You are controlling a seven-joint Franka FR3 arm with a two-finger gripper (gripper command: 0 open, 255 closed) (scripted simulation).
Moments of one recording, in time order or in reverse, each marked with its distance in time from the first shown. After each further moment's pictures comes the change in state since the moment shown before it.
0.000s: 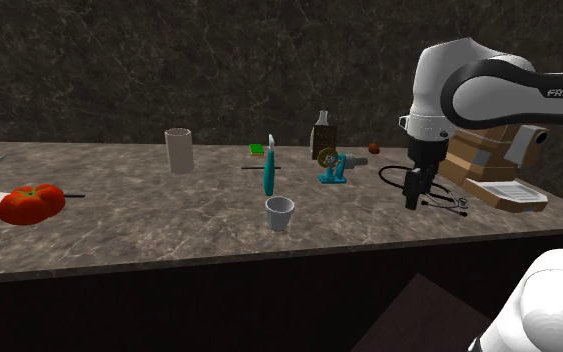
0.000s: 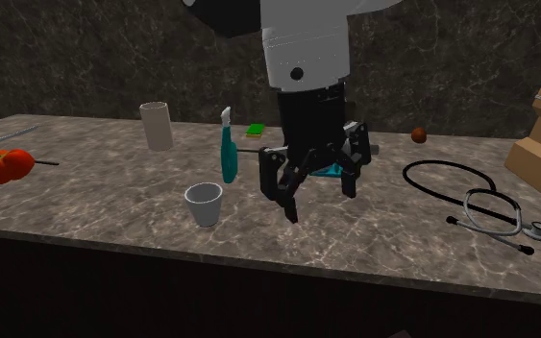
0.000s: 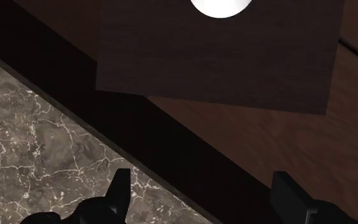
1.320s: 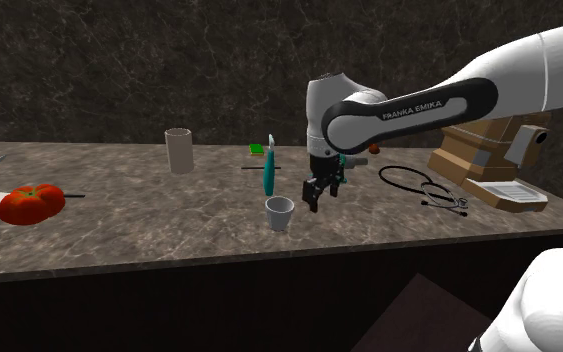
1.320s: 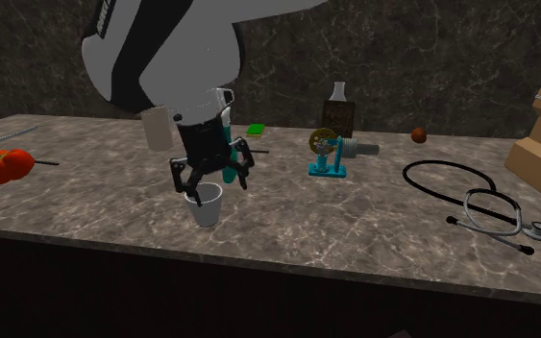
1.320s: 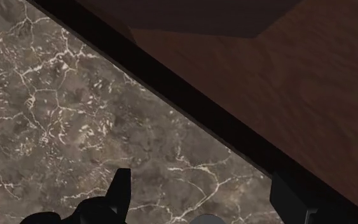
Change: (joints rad) arm 0.027 0.641 0.171 0.331 -0.027 0.343 0.256
